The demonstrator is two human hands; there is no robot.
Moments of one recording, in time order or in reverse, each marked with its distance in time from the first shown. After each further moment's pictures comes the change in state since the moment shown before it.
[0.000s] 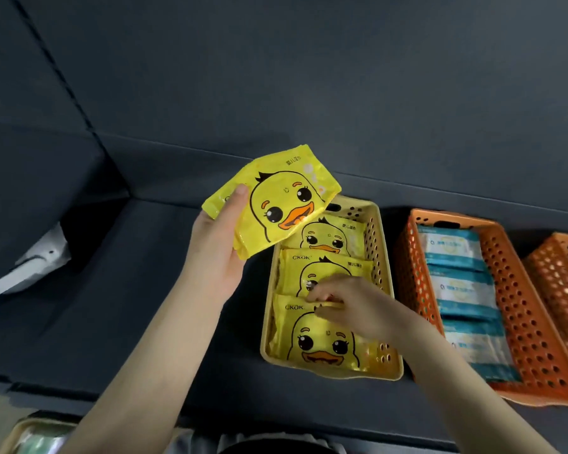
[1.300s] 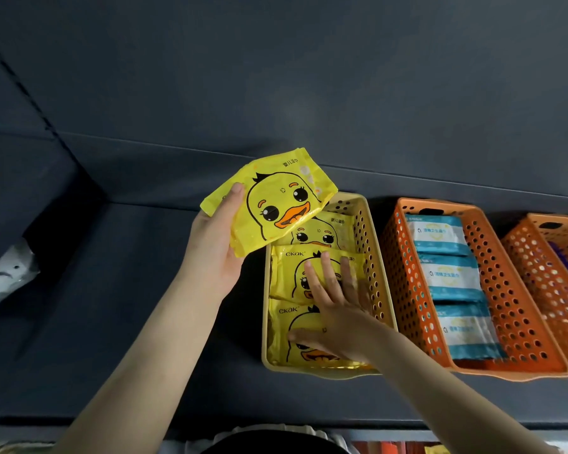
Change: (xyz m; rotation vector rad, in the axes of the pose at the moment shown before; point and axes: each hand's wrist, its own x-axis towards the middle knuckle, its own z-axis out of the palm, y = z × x) left_hand 0.023 -0.006 -0.002 -0.002 -0.014 -0.104; right_hand 0.003 -0.007 0.041 -0.179 -0.133 0.327
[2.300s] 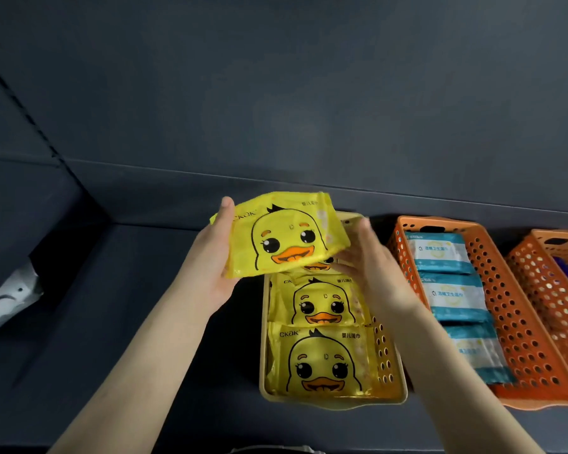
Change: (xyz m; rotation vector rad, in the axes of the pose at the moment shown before) left_hand 0.016 0.008 0.002 0.237 -0.017 -0.106; right_hand 0.022 0.015 -0.072 1.357 0.416 -0.075
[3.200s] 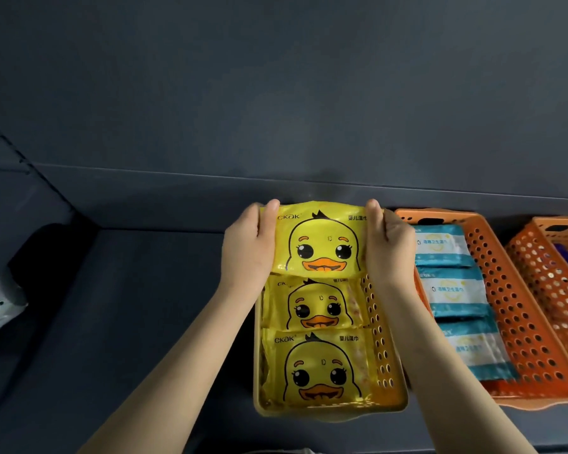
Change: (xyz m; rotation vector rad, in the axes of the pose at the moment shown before) left_hand 0.041 -0.038 0.038 0.817 0.193 0.665; right_hand 0.034 0.003 -0.016 -0.529 0.618 -0.300
